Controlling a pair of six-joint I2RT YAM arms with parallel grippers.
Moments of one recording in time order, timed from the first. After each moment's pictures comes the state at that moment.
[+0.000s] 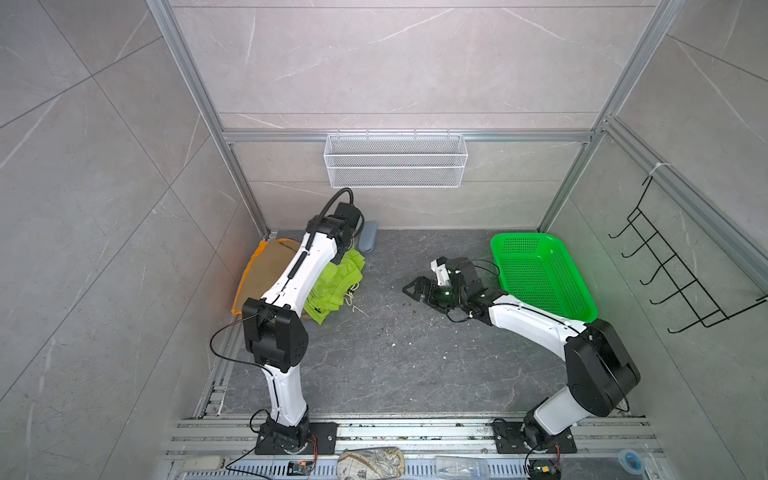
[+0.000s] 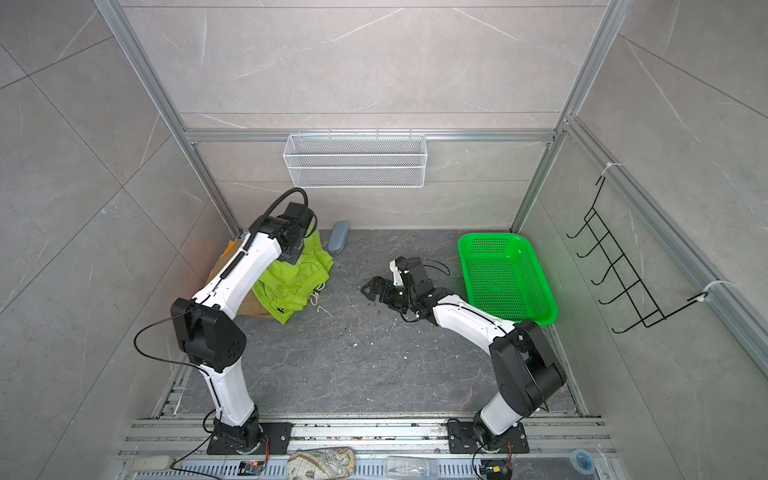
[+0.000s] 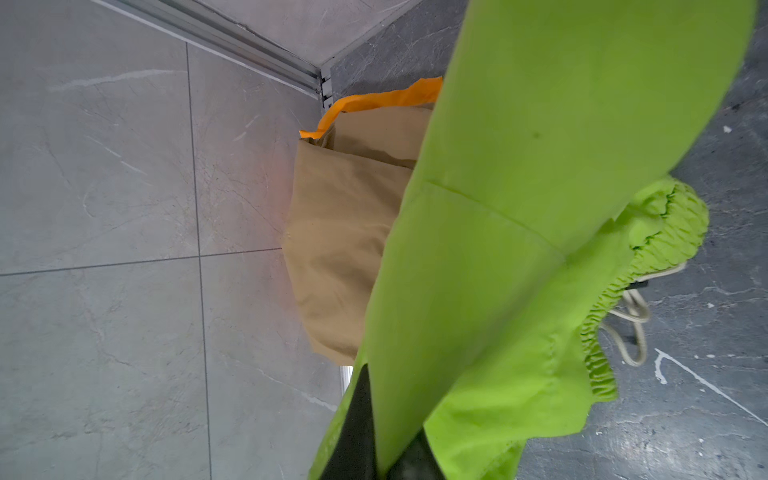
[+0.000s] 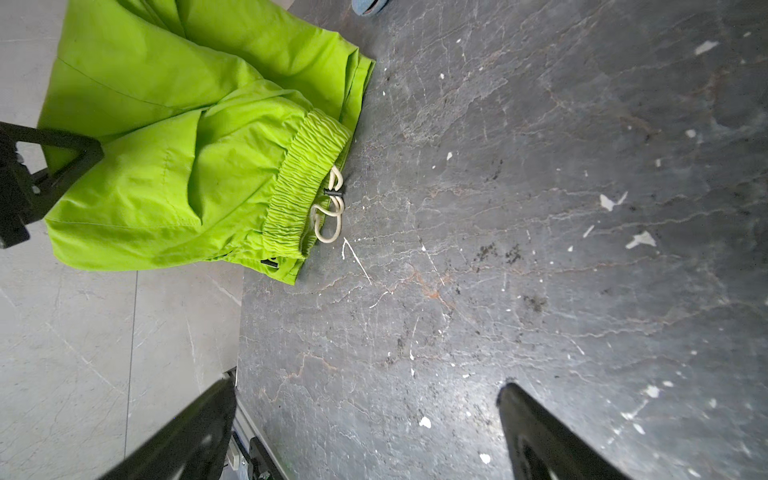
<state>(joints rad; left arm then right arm) -0.31 1.88 1.94 -1.19 -0.64 0.06 0.56 1.60 1.03 -0.09 -0.39 0.81</state>
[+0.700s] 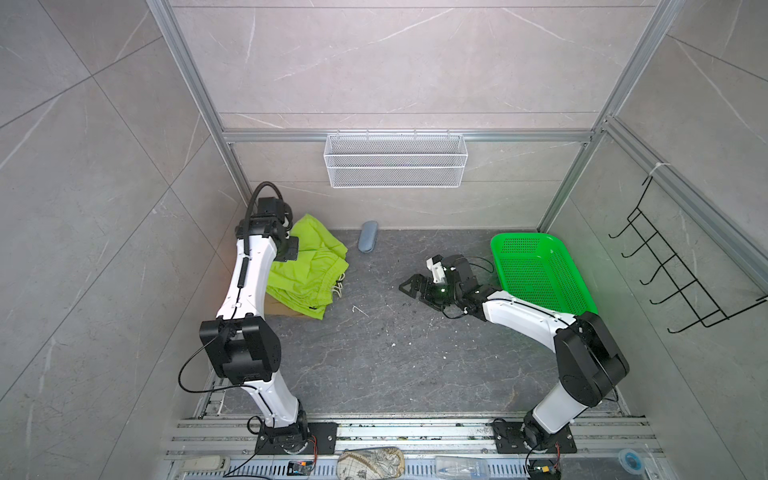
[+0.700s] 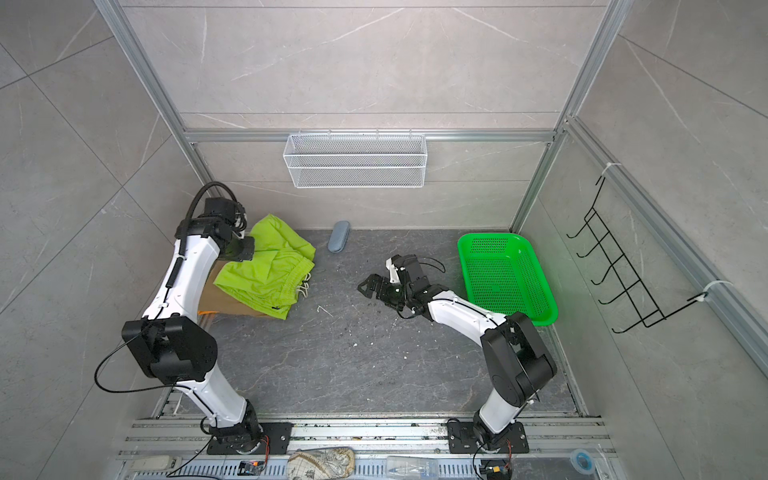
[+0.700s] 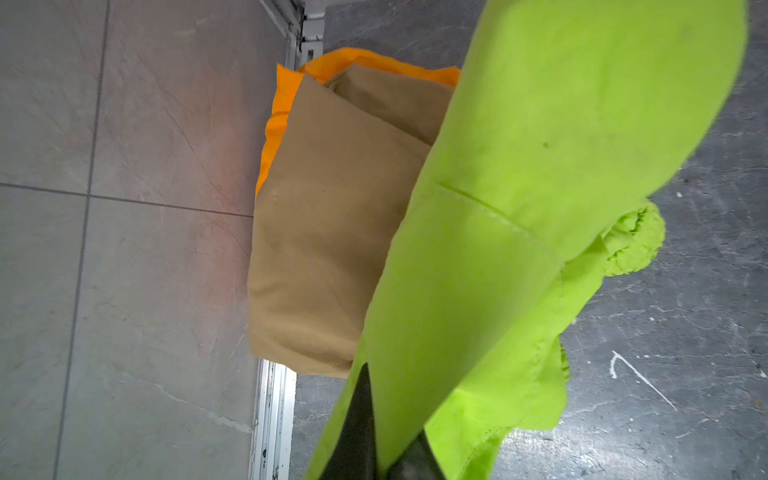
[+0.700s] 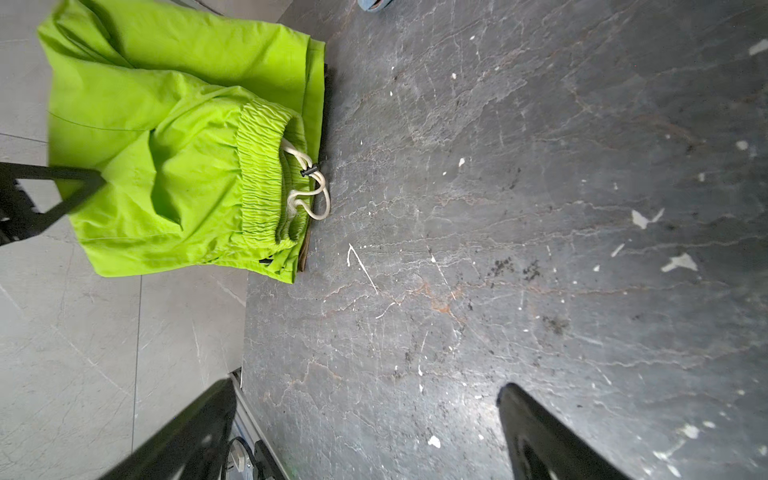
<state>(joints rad) 0.09 1.76 1.81 -1.07 -0.16 0.14 0.56 1.67 1.08 -0.07 -0.41 0.82</state>
